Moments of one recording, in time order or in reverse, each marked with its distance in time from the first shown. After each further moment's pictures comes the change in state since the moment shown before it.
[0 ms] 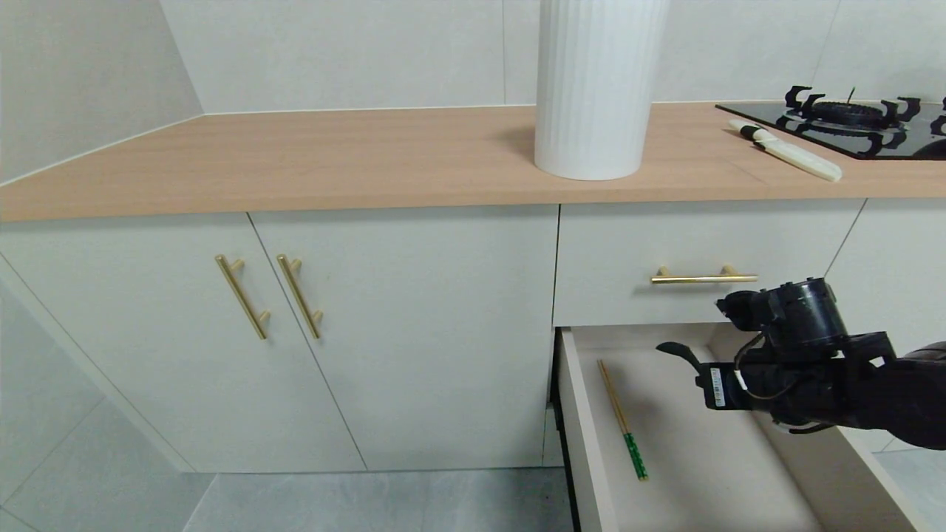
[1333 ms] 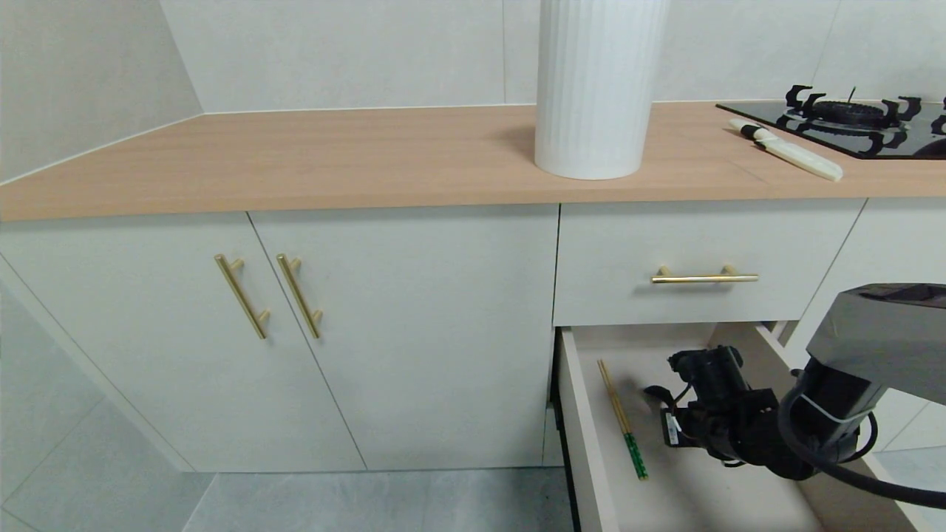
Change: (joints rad) left arm 0.000 0.000 0.000 0.000 0.000 0.000; right arm 0.003 0.440 0.000 -0.333 -0.121 0.004
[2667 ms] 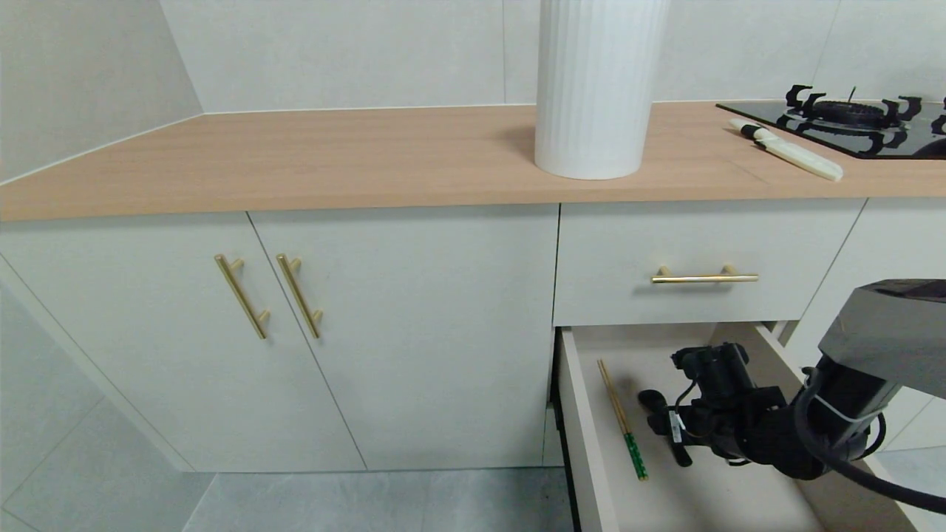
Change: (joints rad) left arm 0.000 0.000 0.000 0.000 0.000 0.000; right arm 0.001 -0.043 0.020 0.010 0.000 -0.005
